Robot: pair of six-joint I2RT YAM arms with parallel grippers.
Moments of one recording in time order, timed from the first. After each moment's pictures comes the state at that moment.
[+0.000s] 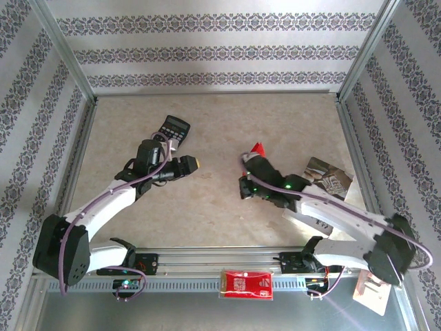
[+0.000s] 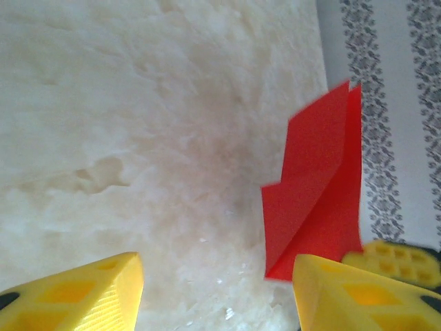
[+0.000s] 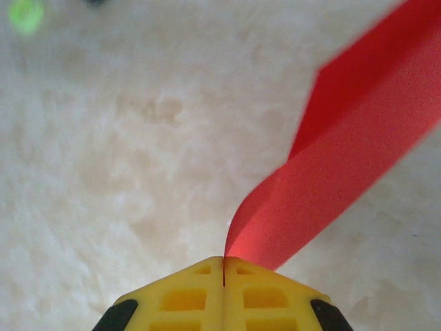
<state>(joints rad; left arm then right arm) -0.34 1.22 0.71 -0.12 0.50 -0.74 0.84 1.20 0.85 -0.55 0.13 0.46</state>
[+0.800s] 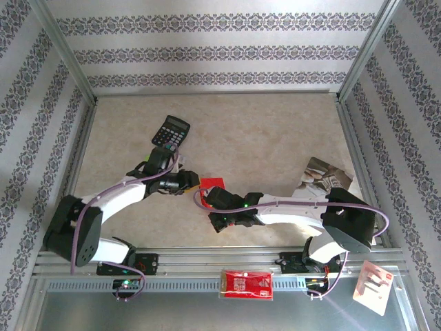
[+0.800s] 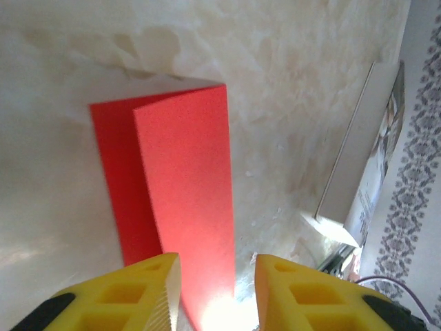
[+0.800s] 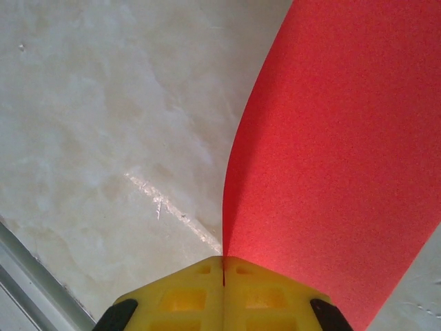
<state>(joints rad) -0.40 1.42 0.70 -0.18 0.60 -0.82 1.14 1.52 0.82 -0.35 0.00 0.51</state>
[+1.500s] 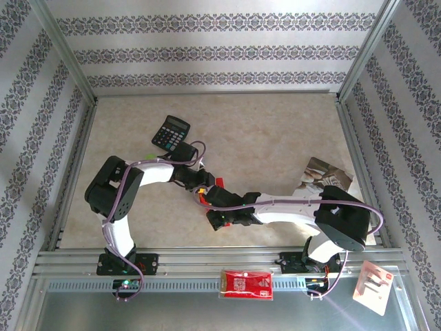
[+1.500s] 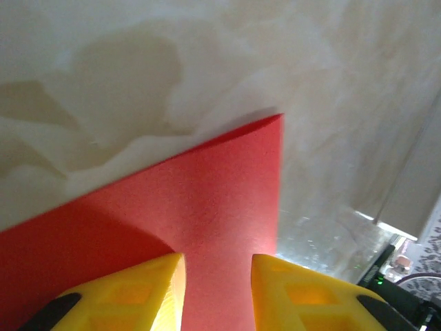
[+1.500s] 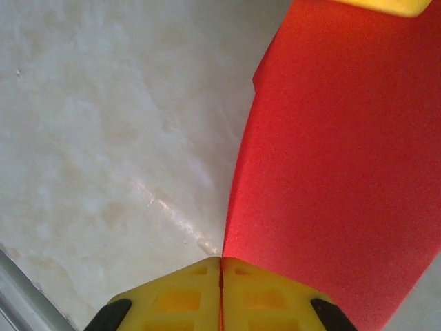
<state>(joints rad) -0.47 1.85 0.96 -0.23 0.64 -0.69 1.11 1.56 0.81 -0.27 -0.03 0.54</state>
